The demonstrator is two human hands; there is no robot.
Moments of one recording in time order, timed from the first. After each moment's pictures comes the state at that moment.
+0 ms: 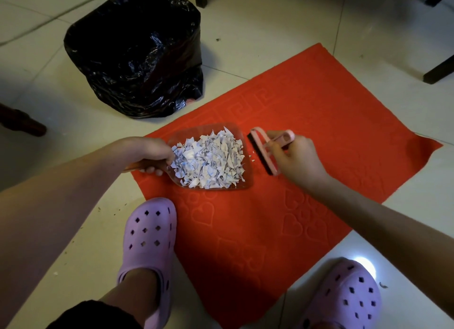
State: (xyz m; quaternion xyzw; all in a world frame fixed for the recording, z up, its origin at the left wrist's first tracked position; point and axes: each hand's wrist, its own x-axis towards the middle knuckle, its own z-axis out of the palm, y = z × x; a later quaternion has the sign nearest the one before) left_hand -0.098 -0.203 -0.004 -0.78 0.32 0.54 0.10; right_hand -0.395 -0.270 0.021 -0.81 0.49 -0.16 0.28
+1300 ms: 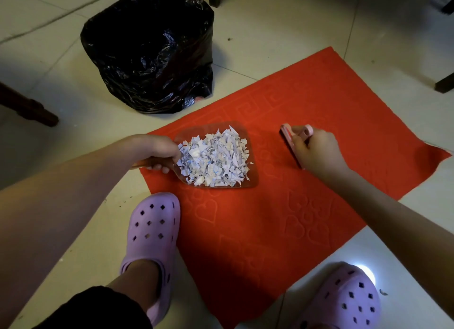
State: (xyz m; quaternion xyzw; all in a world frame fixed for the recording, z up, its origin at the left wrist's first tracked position) left_hand -0.097 -0.197 -0.007 -0.78 0.31 0.54 0.09; right_hand -0.414 -0.303 0.015 -0.82 0.53 -0.10 0.20
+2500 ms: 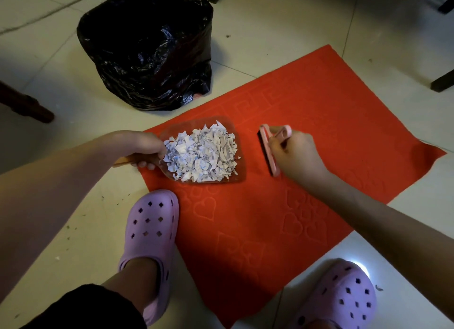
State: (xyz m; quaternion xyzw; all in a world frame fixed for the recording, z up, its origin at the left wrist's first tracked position) left_hand -0.079 -0.186 0.000 -0.79 0.31 0.52 0.10; right_hand -0.379 -0.268 0.028 -0.83 0.49 -0.13 0.24
